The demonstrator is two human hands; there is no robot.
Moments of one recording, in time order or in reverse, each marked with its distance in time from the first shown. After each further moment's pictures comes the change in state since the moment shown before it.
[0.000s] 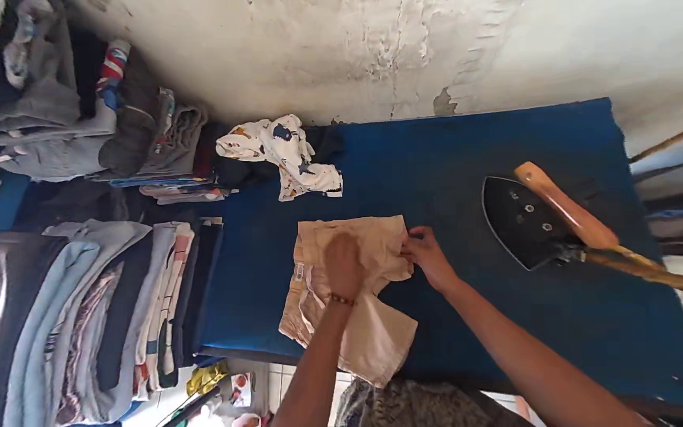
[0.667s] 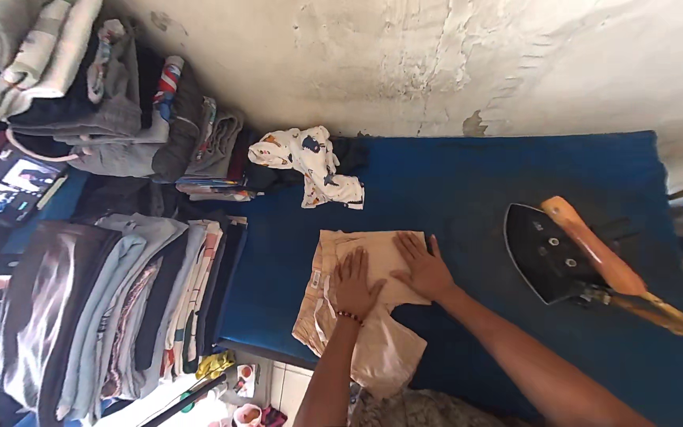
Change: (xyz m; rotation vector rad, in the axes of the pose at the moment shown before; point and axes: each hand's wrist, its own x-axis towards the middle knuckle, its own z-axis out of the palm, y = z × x) left_hand -0.026 -0.030 0.028 0.209 -0.058 0.040; right_hand 0.036 0.021 -0.003 -1.308 -0.291 -0.463
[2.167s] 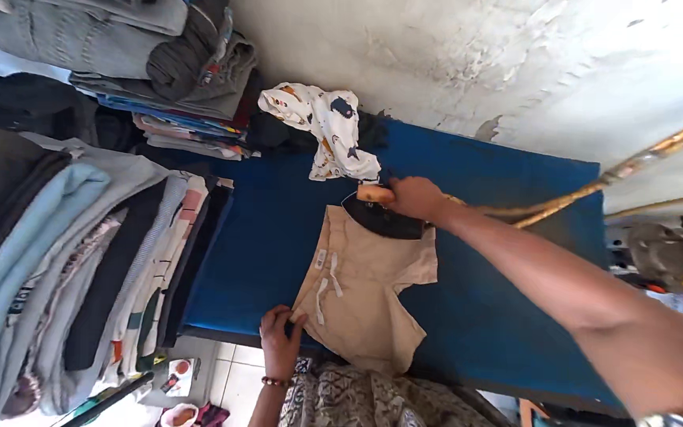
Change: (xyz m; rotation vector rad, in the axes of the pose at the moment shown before) left_hand -0.152 -0.135 -0.025 -0.596 0.305 -0.353; right_hand 0.120 -0.108 -0.136 -0.298 -0.214 0.176
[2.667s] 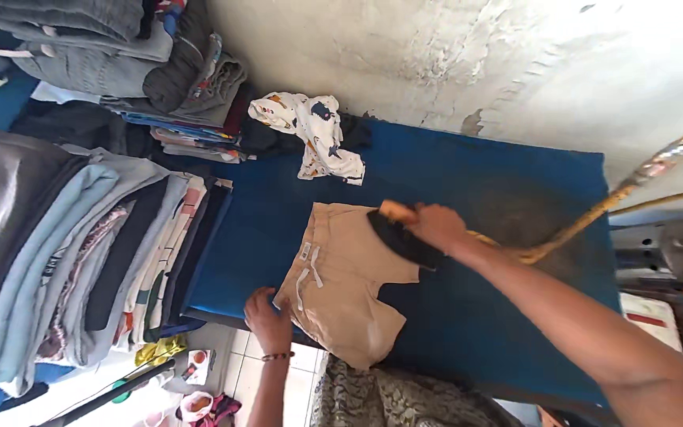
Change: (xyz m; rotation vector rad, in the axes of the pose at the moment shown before) left_hand 0.004 0.059 0.000 0.183 0.068 -0.199; right_hand -0.093 0.056 0.046 0.201 0.024 0.237
